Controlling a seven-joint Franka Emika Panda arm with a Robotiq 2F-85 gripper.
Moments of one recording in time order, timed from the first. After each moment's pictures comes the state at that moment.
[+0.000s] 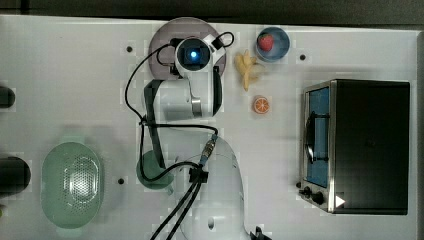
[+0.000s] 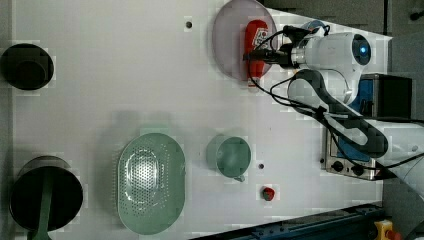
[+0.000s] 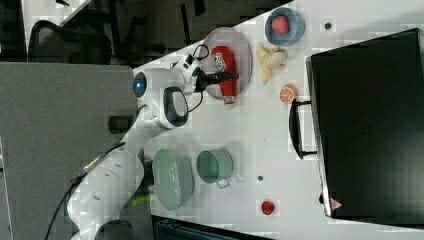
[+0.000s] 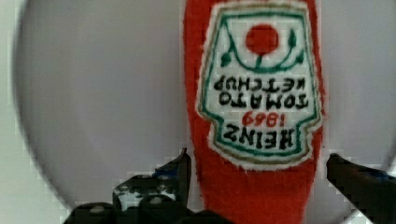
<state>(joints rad) 0.01 0.77 0.09 -1.72 -0.07 1.00 -0.63</state>
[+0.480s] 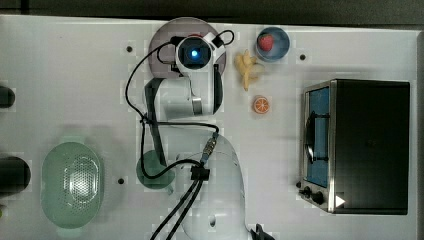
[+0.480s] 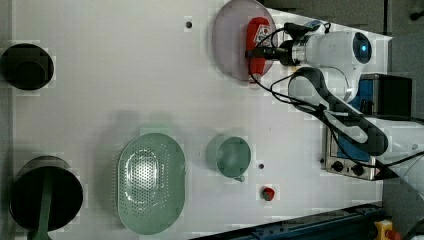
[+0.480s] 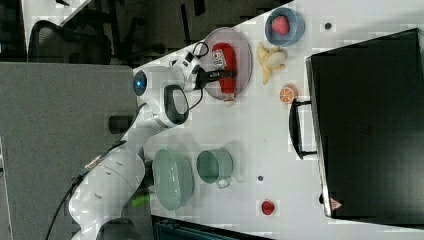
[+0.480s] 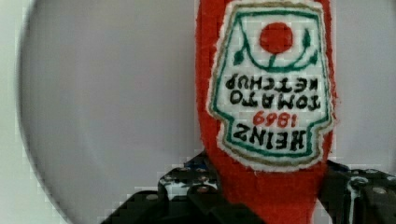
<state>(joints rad) 0.00 0.78 0.09 -1.69 -0.07 1.02 -0.64</state>
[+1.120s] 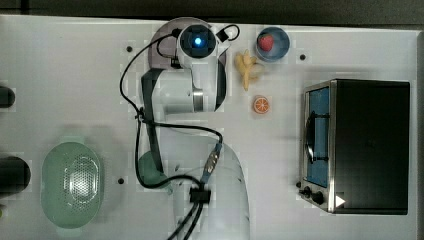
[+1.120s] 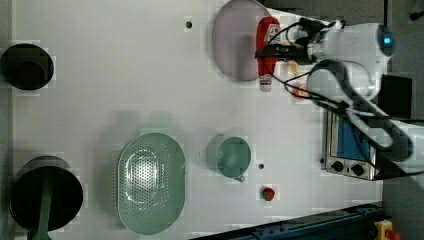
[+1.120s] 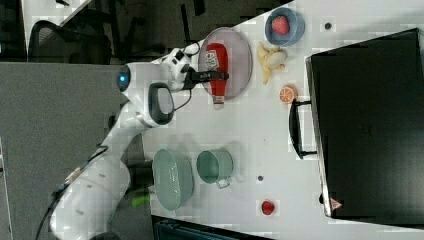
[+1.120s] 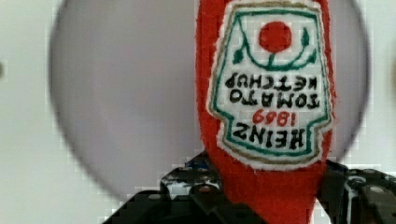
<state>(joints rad) 0.00 0.66 0.09 -1.70 0.00 0.84 -0.64</state>
